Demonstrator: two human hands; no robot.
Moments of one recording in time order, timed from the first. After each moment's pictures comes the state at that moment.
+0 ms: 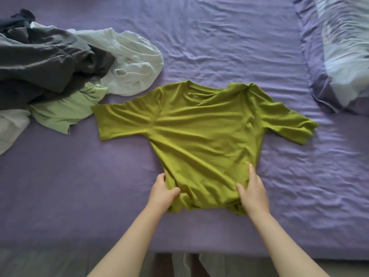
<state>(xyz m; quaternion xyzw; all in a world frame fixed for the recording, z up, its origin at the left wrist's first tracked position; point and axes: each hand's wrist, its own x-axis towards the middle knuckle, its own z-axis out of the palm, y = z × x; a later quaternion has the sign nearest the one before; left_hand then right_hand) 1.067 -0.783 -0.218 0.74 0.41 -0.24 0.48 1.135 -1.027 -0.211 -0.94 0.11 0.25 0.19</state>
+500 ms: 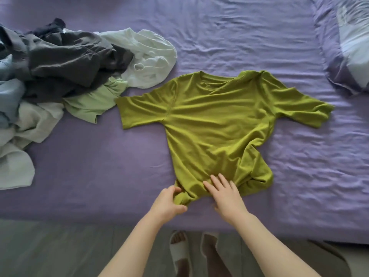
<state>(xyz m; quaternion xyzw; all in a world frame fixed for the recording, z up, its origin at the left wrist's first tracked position) 0.984 -0.771 -0.185 0.80 0.27 -0.36 0.40 1.047 -0.967 -0.223 -0.89 -0.30 0.33 0.03</state>
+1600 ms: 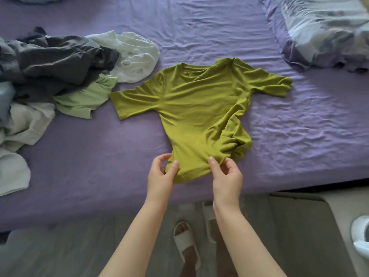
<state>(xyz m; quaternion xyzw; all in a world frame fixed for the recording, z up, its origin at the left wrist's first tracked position) 0.931 -0.770 -0.109 0.68 0.35 -0.06 0.64 0.946 -0.901 -0.101 -0.71 0.29 0.00 0.64</state>
